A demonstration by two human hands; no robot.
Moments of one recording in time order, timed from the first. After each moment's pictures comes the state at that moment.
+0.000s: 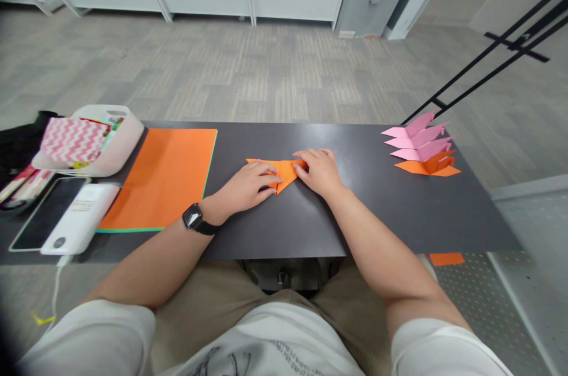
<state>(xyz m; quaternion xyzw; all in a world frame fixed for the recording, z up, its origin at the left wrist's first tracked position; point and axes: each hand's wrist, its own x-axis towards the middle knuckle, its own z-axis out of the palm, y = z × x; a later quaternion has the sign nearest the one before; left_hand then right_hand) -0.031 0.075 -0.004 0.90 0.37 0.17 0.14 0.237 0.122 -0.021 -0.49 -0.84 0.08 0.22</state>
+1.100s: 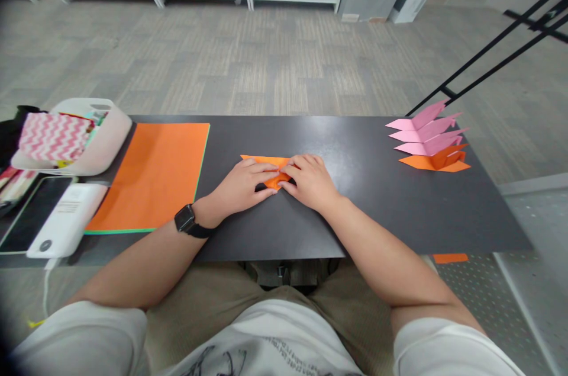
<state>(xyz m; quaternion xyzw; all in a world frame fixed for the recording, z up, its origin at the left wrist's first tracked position) -0.026 0.074 -0.009 0.90 0.39 0.16 0.14 0.226 0.090 -0.014 -0.41 -0.89 0.09 0.18</state>
